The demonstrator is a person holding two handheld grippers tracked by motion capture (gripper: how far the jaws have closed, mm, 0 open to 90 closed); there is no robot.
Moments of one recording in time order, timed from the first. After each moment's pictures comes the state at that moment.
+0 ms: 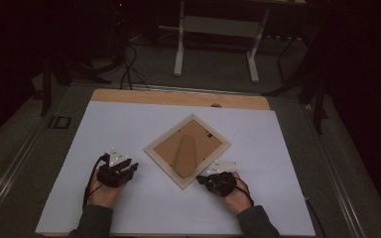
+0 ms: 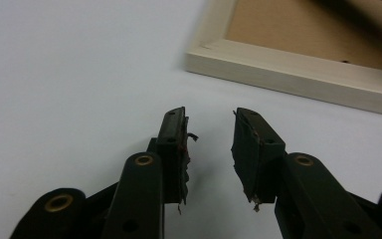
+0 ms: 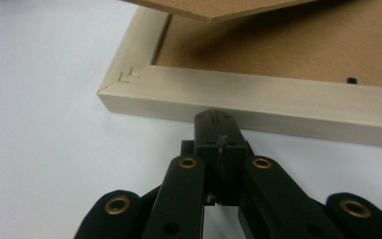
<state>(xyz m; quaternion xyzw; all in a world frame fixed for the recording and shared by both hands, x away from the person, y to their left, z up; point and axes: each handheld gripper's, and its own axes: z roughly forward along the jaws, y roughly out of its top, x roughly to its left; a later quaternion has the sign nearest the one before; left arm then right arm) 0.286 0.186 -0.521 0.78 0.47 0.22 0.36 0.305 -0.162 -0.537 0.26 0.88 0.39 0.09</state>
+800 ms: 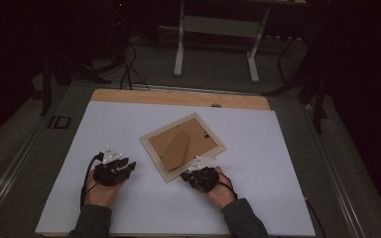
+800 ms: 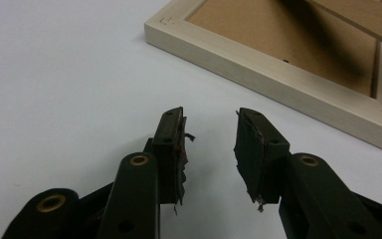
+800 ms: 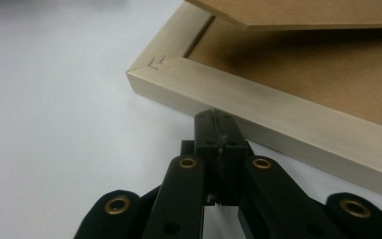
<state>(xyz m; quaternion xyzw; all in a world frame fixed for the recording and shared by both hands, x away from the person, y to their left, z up) 0.287 0.199 -0.520 0.76 0.49 0.20 0.38 0.316 -0.116 -0.536 0.23 0.89 0.39 0.08</state>
